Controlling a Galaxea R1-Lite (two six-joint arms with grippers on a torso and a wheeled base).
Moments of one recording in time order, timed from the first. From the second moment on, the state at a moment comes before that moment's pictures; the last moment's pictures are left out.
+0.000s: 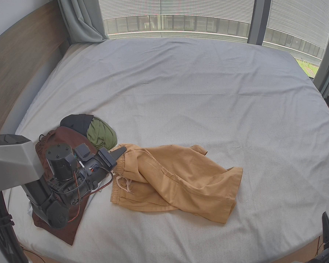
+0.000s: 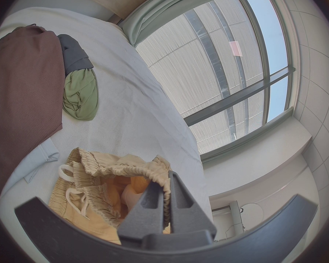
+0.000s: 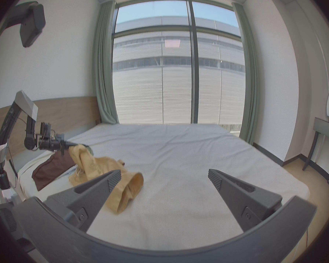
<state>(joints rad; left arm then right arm) -0.36 2.09 -0.46 -1.55 -0.20 -0.91 -0.01 0.02 -0.02 -0.08 0.02 0.00</state>
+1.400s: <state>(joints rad) -0.35 2.07 -0.44 -1.55 -0.23 -0.78 0.16 0.89 -0.29 -0.24 0.42 0.00</state>
